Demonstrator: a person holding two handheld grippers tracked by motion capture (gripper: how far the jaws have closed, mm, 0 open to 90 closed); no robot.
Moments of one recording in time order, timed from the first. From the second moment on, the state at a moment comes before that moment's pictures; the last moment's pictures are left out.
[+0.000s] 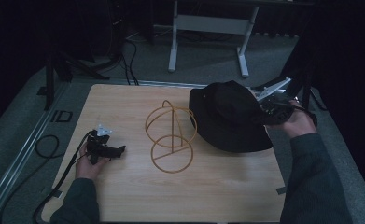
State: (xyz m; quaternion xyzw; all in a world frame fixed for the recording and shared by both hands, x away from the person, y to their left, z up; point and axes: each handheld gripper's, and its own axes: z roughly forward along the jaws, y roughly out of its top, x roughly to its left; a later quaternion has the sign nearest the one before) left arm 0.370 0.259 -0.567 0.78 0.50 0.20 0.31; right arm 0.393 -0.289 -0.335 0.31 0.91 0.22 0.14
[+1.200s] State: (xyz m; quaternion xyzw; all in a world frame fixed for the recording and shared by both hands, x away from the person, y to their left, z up) left arm 0.370 0.259 -0.567 0.78 0.50 0.20 0.31; right arm 0.387 -0.305 -0.309 0.29 0.92 0.23 0.15
